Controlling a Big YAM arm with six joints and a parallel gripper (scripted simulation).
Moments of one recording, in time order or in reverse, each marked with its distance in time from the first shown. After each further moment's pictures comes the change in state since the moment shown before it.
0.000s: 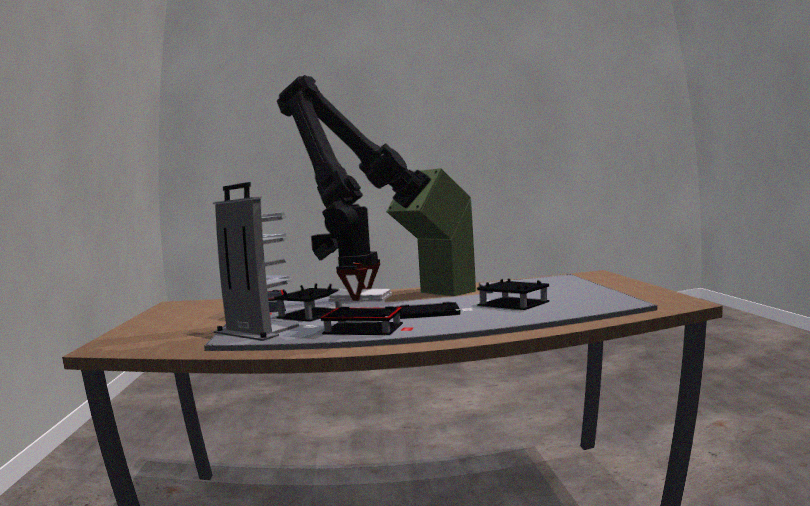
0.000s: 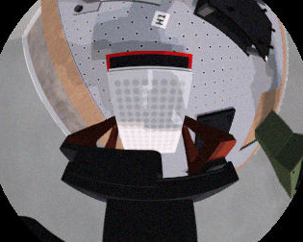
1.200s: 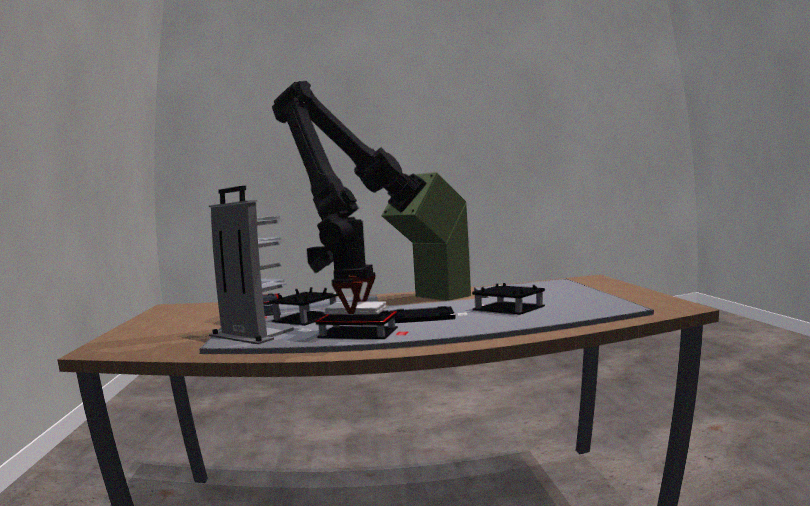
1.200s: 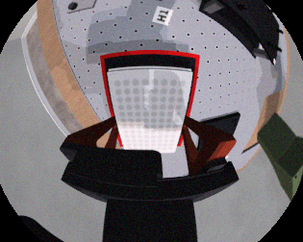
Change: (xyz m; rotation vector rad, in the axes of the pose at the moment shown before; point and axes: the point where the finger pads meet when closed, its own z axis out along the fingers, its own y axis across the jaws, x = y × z) arm 0.000 0.001 0.021 -0.003 0.000 0.001
